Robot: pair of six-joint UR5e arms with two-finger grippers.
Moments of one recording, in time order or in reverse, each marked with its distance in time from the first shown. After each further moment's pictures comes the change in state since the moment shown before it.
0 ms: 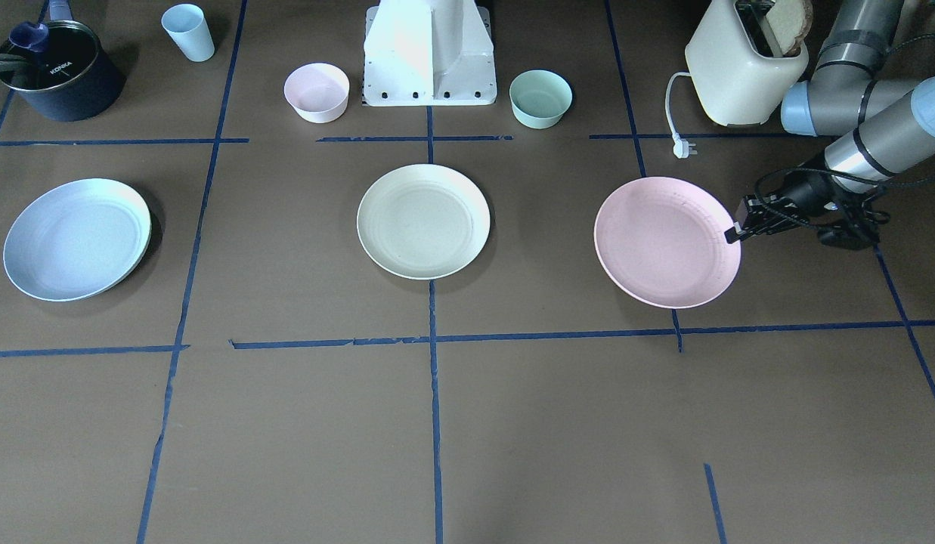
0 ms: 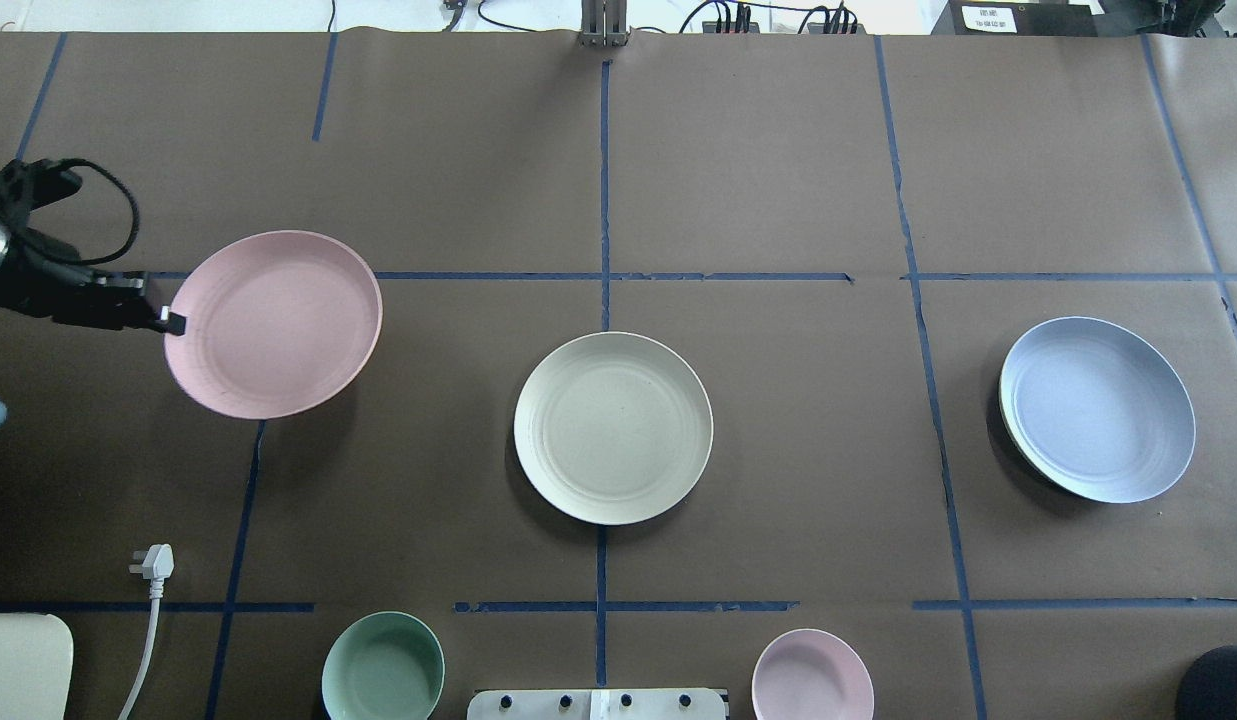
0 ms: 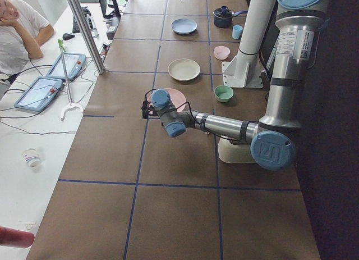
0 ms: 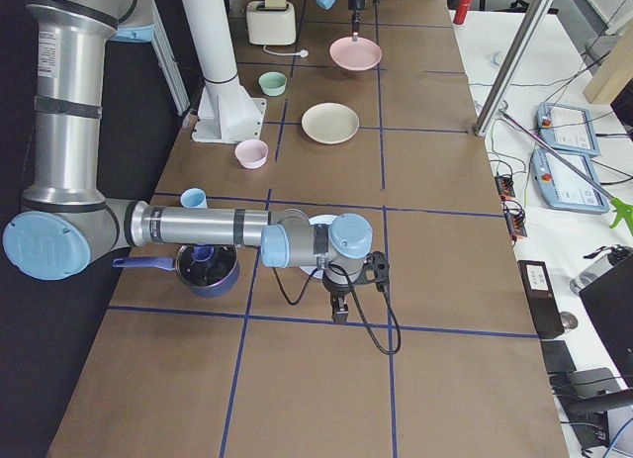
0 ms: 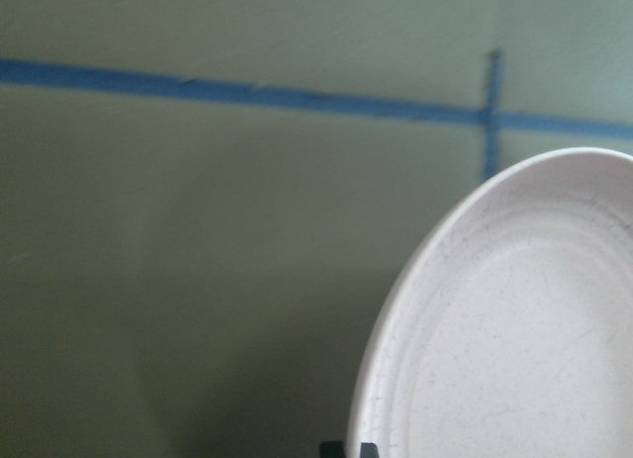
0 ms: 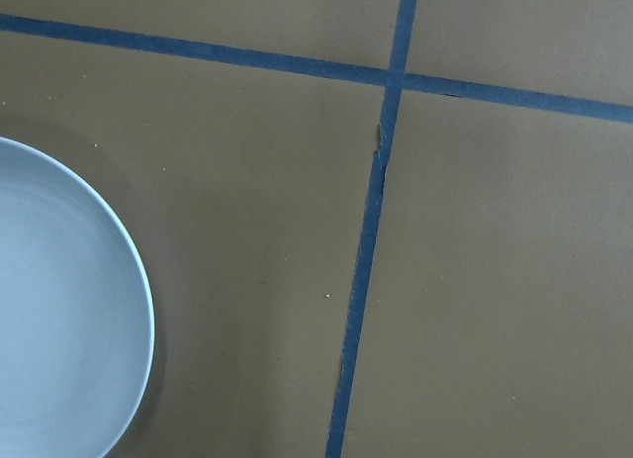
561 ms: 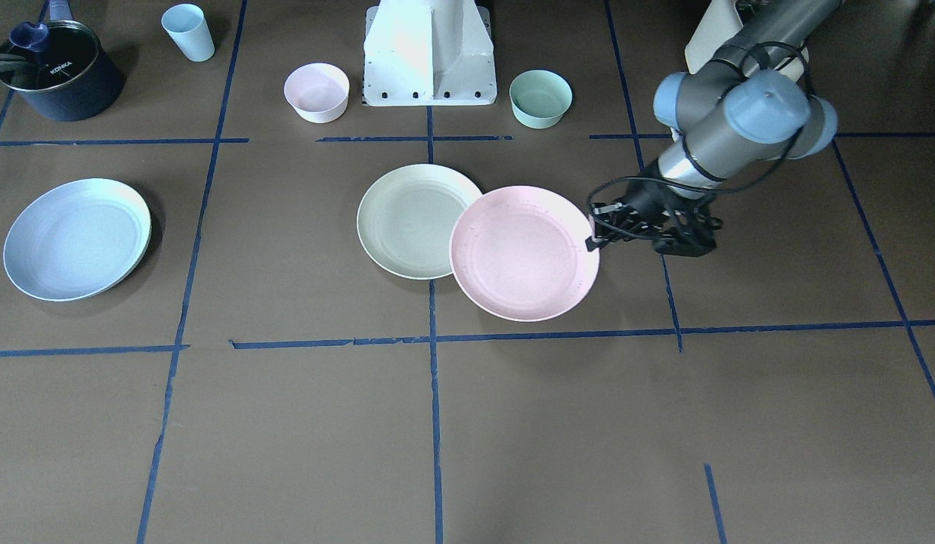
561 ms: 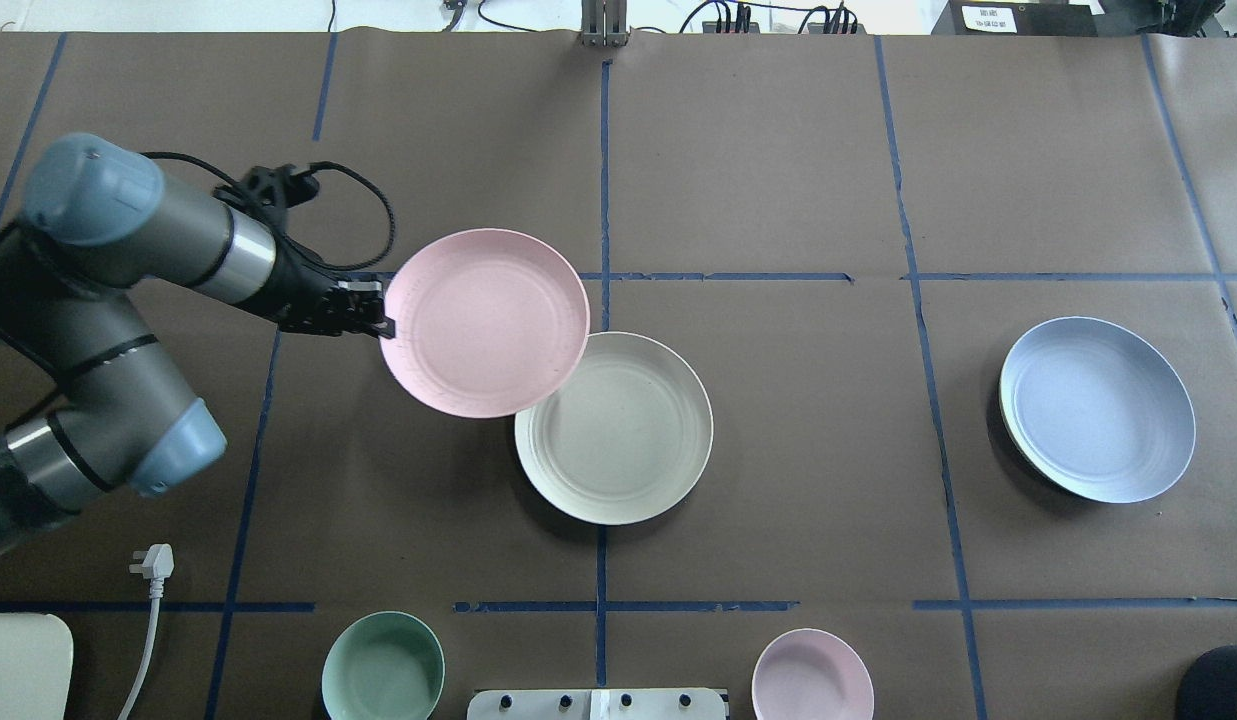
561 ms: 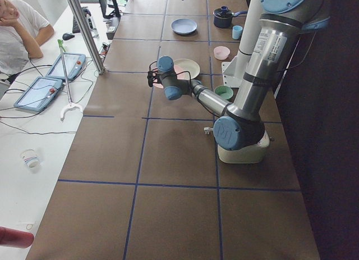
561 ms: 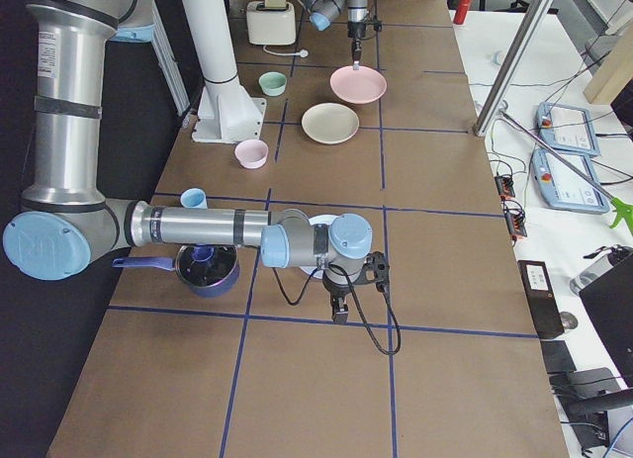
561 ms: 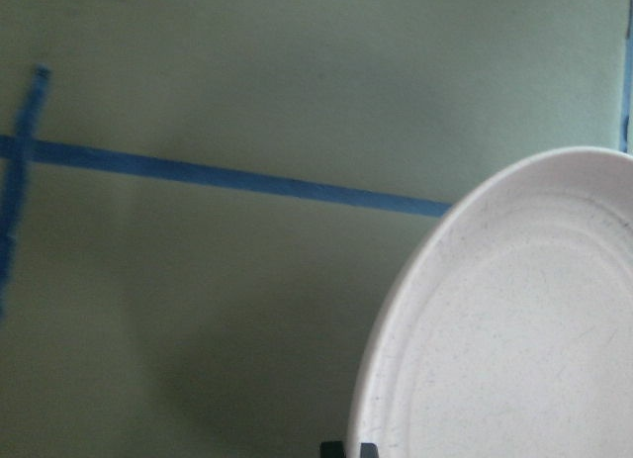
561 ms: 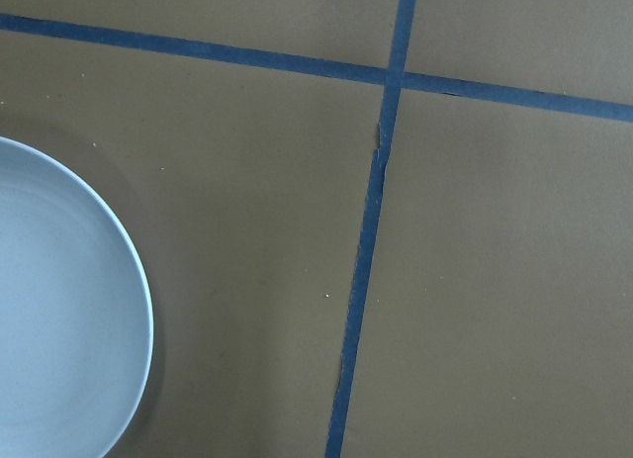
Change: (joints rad) left arm 0.282 -0.251 -0.078 0.241 0.278 -0.185; right arm 0.000 0.000 -0.001 0.000 0.000 0.000
